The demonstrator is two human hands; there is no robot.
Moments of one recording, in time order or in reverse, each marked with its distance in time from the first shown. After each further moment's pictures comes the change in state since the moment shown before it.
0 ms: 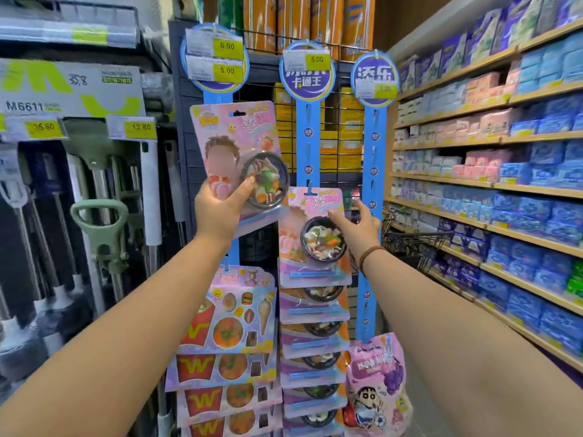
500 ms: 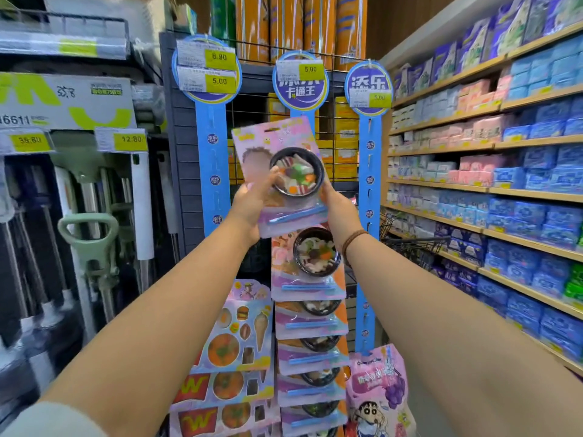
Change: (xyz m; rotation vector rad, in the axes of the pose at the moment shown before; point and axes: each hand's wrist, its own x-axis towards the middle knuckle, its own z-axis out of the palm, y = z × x) left_hand 0.019 0.005 0.057 -0.123 -0.230 -0.428; right_hand 0.018 -0.049 0.021 0.188 -0.153 -0.072
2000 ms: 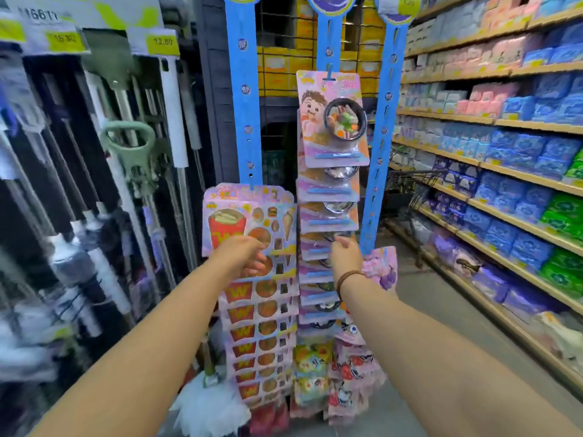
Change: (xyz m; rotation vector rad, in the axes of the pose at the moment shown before) left_hand -0.164 -0.092 -0.134 0.496 -0.080 -0.577; right_hand -0.193 0.132 0.033 -0.152 0.290 0.445
